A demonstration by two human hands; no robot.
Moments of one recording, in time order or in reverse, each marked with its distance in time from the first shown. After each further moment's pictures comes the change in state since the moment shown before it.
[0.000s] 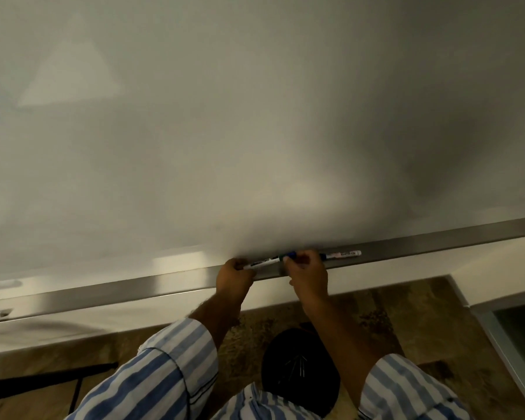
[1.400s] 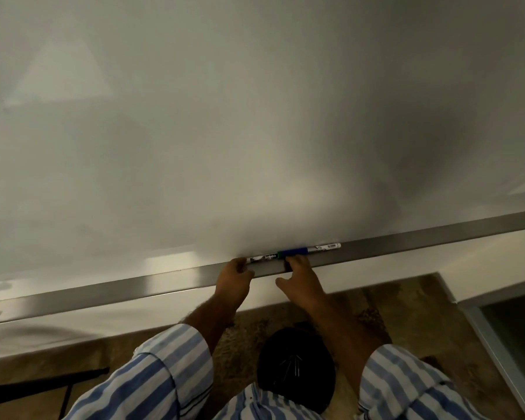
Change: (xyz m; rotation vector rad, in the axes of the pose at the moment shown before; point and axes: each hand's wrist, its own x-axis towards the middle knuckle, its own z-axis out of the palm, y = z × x) left_hand -0.006 -0.010 -0.005 0.120 -0.092 0.072; right_hand -0.002 0.014 -0.006 -0.618 -0.250 -0.147
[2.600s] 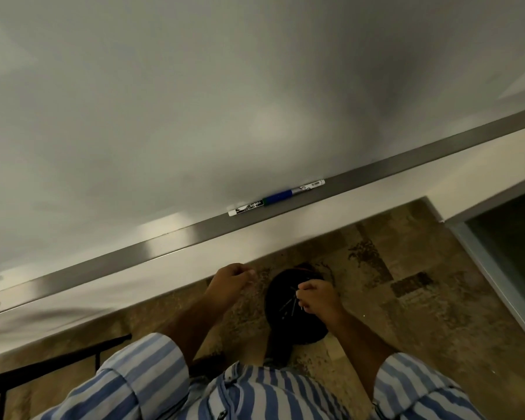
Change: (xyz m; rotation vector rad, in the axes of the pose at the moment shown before) left_hand -0.077 -0.064 -0.024 0.166 -0.352 -0.099; right_hand -0.104 0.148 0.092 0.541 -0.001 0.509
